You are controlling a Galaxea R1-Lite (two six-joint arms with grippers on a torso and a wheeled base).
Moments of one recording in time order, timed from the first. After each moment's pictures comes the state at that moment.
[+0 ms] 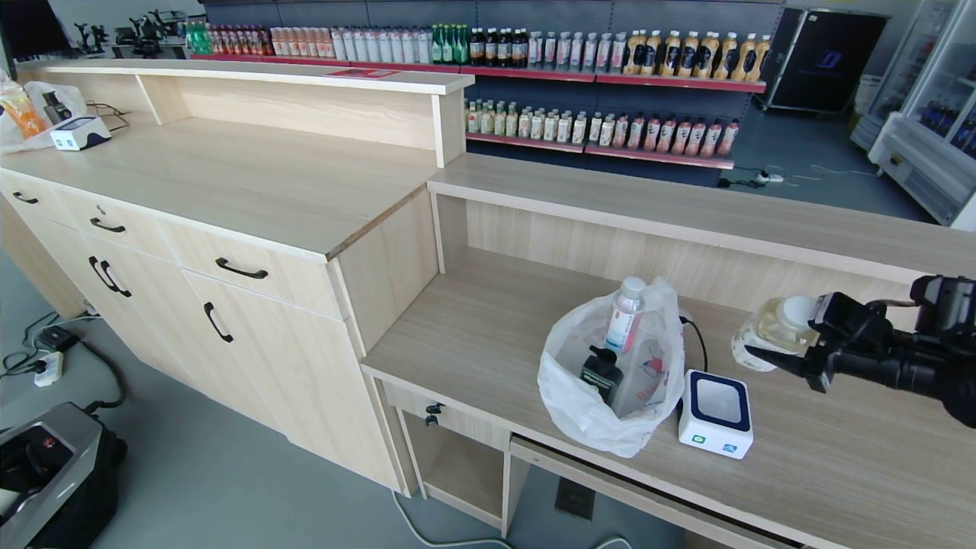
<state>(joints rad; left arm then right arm) 0.00 0.00 0.00 0.00 0.00 0.01 -0.31 1.96 -0.77 -0.82 0.82 -1.04</state>
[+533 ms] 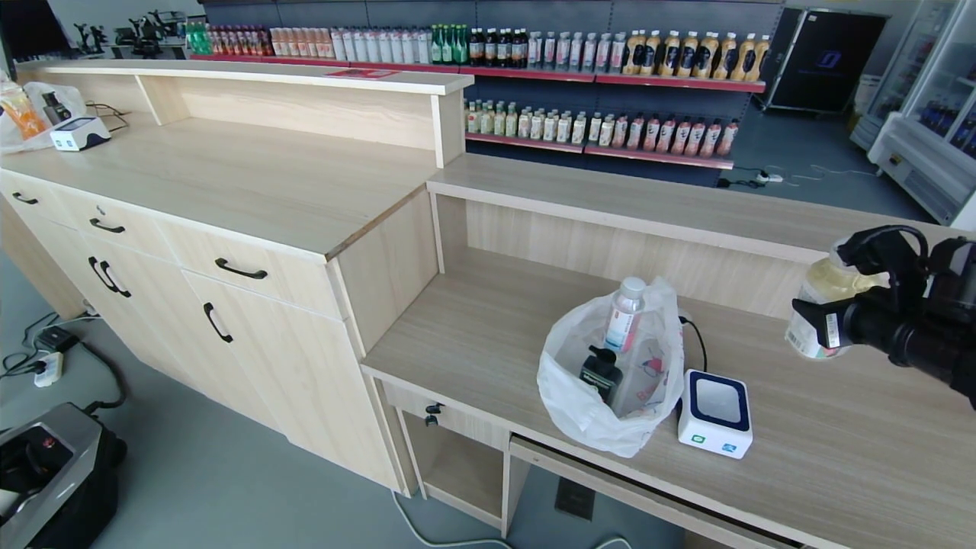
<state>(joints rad) 0.00 0.00 0.00 0.00 0.00 0.01 -0.15 1.75 -0.70 -0.83 -0.01 -0.38</state>
